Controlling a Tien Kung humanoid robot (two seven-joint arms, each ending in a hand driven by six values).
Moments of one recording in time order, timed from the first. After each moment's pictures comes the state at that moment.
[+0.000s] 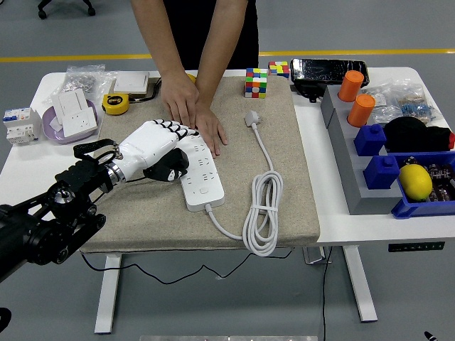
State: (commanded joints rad) left arm -0.64 0.27 -0.70 -0.86 2.14 0.36 -0.24; right arm 0.10 -0.16 1.41 0.18 -1.38 0.02 -0.09
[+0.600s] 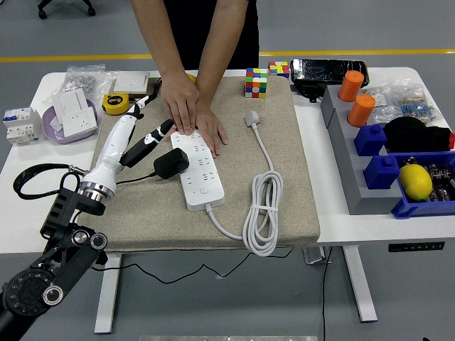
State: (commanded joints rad) left arm -0.19 0.14 -1.11 -1.37 1.58 0.36 -0.05; right arm 0.08 -0.15 1.42 0.18 -1.40 0.02 -0.09
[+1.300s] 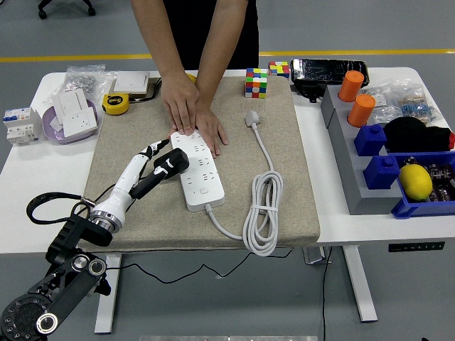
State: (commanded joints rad) left arm -0.14 0.15 -1.07 -1.38 1.60 0.24 0.05; right arm 0.08 -0.15 1.43 0.18 -1.40 0.02 -0.08
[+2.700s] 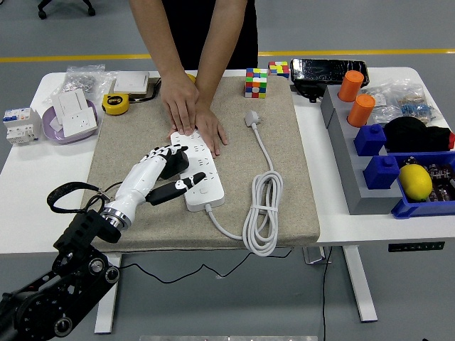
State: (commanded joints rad) left arm -0.20 0.17 -0.99 -1.32 1.96 0.26 0.08; right arm 0.08 -0.15 1.43 0.18 -1.40 0.02 -0.08
